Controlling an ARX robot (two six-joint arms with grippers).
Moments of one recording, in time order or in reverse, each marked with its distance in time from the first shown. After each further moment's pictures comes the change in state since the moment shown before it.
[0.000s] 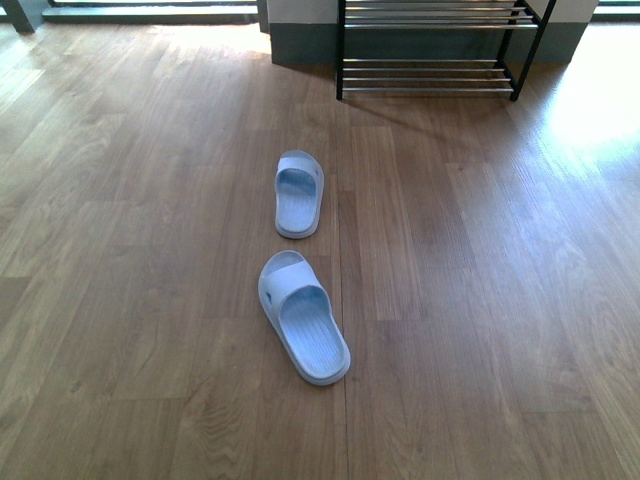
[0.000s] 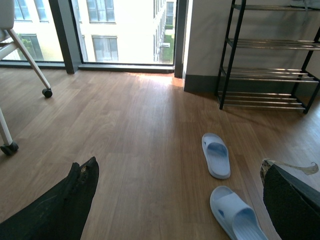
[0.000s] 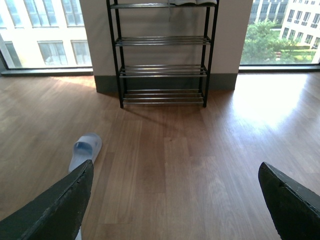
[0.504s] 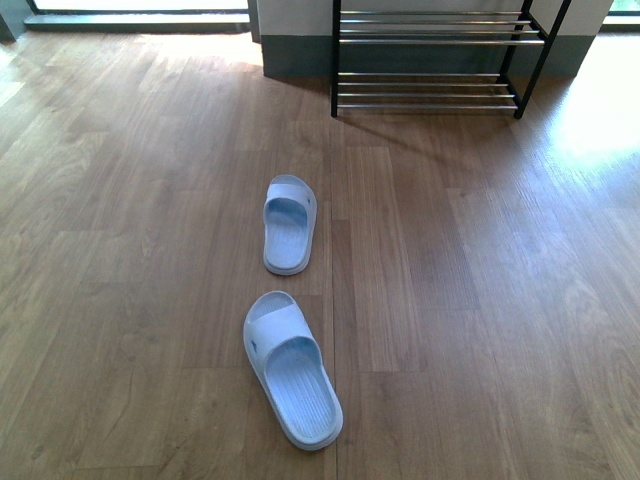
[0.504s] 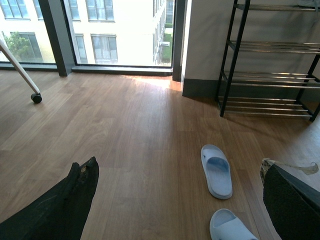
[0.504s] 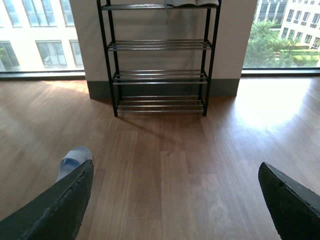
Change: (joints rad) left arm 0.000 0.000 0.000 0.000 0.000 0.000; right arm 0.000 0.000 0.000 0.000 0.000 0.000
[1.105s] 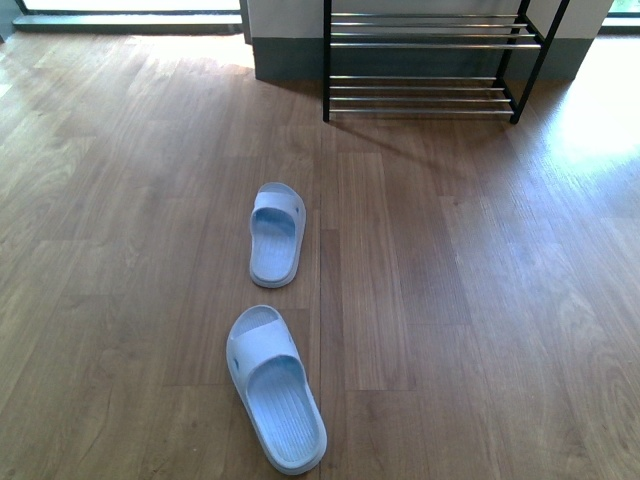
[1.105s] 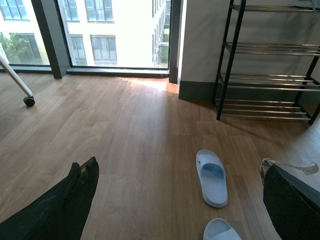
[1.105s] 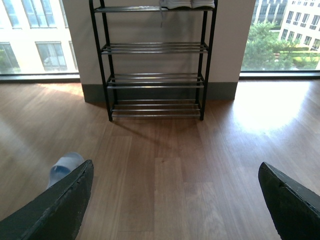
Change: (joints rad) left arm 0.000 0.000 0.000 0.000 0.000 0.000; right arm 0.000 -0.001 0.000 0.000 0.000 0.000
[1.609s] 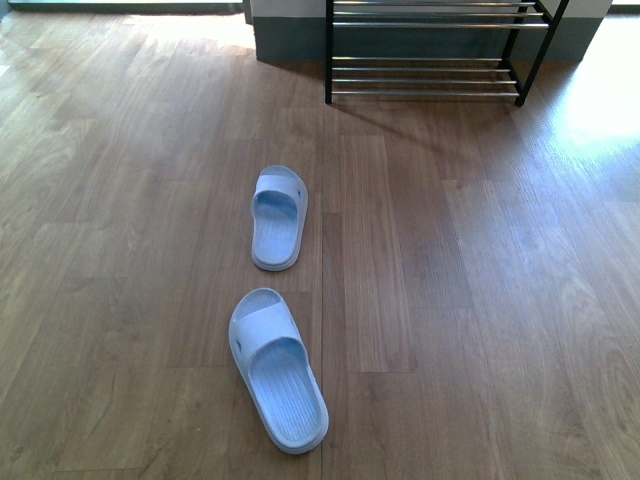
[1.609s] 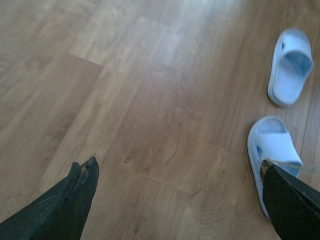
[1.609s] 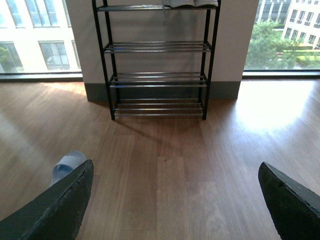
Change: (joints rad) left arm 0.303 1.086 0.173 0.239 0.040 -0.088; right arm 0.000 0.000 0.000 0.000 -0.003 0.000
